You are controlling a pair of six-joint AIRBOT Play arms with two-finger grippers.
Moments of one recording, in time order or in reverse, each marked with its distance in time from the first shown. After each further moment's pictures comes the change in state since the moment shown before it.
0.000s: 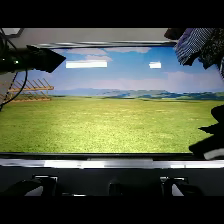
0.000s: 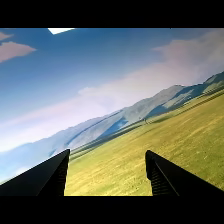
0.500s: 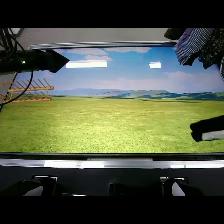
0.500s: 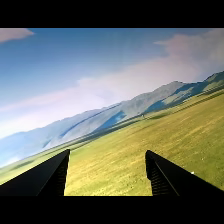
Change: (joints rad) left arm 0.000 -0.044 0.000 0.000 0.001 -0.054; right arm -0.158 -0.061 0.137 -0.126 -0.172 0.117
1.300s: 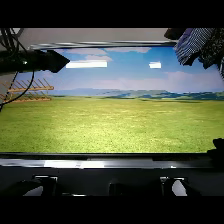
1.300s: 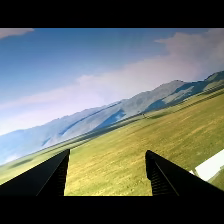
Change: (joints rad) left arm 0.000 -0.009 0.000 0.000 0.000 -0.007; right arm -0.318 -0.034 0.017 0.244 0.034 0.004
